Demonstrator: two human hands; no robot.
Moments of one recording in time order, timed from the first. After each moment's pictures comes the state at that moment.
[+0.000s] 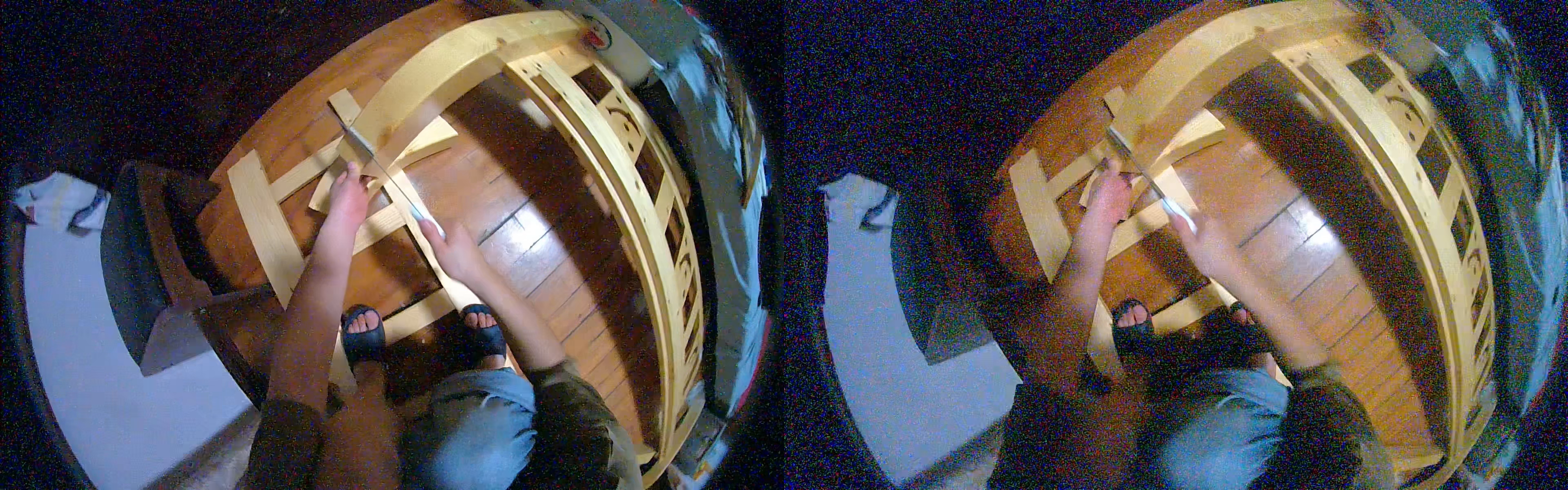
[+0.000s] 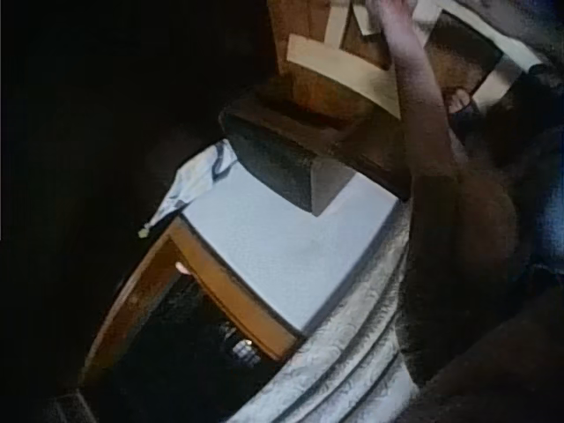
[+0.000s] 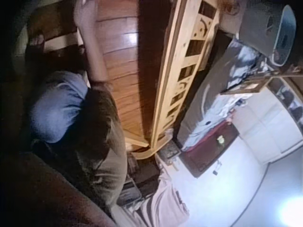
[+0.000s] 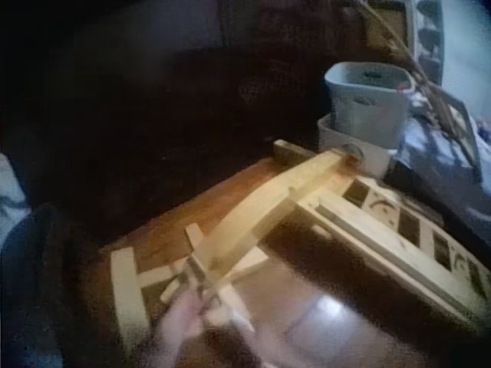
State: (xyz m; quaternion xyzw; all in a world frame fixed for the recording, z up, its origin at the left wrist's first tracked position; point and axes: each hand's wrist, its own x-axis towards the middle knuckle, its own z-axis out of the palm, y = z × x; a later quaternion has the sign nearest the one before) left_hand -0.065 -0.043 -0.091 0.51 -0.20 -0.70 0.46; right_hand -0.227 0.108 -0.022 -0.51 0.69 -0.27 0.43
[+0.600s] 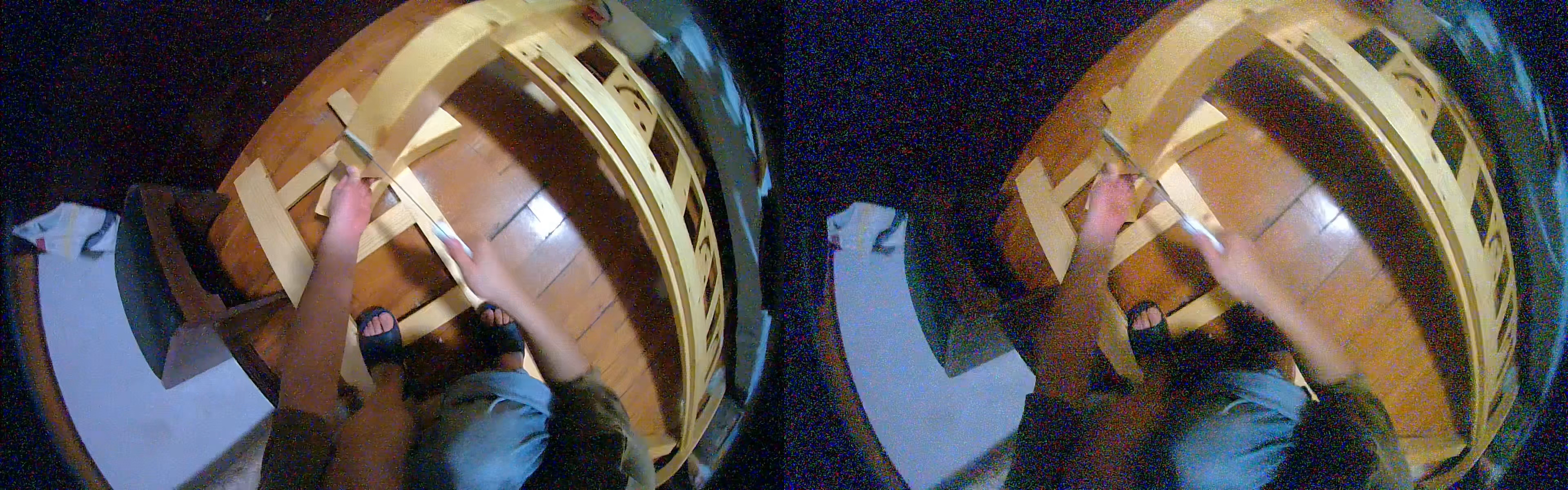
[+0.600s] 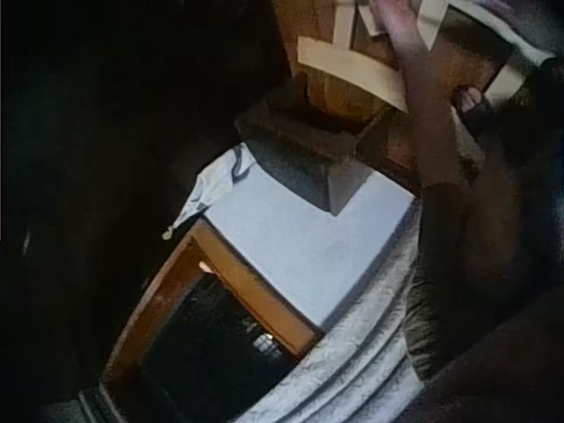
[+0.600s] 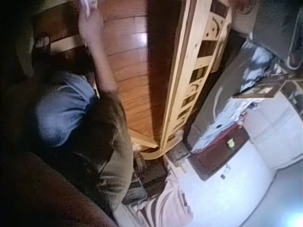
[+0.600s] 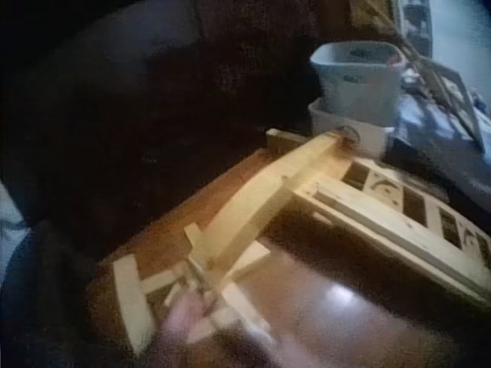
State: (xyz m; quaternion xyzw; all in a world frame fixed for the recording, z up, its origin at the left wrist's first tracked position) left_hand -0.036 -0.045 -0.118 0.55 -0.60 -0.48 0.33; right_hand -0.238 0.137 -0.040 -0.45 0.70 -0.25 0.48
